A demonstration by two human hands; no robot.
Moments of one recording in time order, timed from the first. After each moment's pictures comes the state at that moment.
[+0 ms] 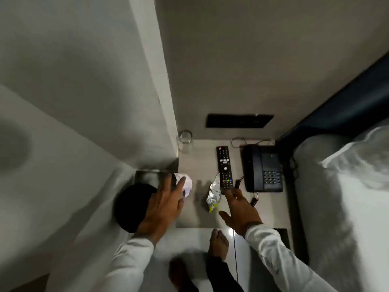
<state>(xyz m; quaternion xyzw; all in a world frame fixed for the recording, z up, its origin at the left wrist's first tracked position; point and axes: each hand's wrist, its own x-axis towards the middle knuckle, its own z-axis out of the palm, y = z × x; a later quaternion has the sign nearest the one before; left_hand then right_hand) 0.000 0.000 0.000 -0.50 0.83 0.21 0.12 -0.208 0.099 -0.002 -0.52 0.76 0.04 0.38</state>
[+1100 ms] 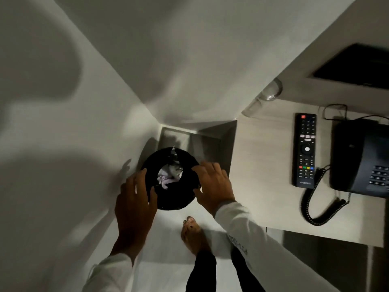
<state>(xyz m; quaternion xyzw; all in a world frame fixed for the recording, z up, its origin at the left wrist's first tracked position) 0.200 -0.003 -0.179 -0.70 0.70 0.12 -0.03 -0.006 -0.012 -0.178 -0.65 0.69 0.03 0.33</state>
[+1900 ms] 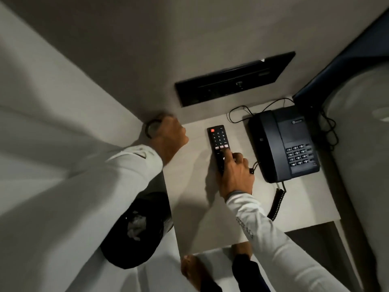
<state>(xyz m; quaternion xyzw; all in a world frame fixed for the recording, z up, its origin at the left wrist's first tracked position) -0.157 -0.180 -0.096 -0.05 0.88 -0.27 0.38 -0.228 -0.008 -0.168 -0.32 0.91 -0.07 0.26</state>
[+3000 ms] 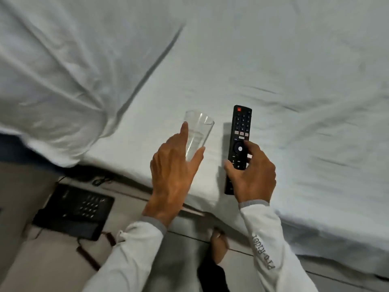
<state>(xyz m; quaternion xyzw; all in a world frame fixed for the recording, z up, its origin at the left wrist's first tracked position) -0.428 0.324 0.048 0.01 0.97 0.23 -0.07 -0.394 0.474 0.026 0.28 0.89 -0.36 -0.04</state>
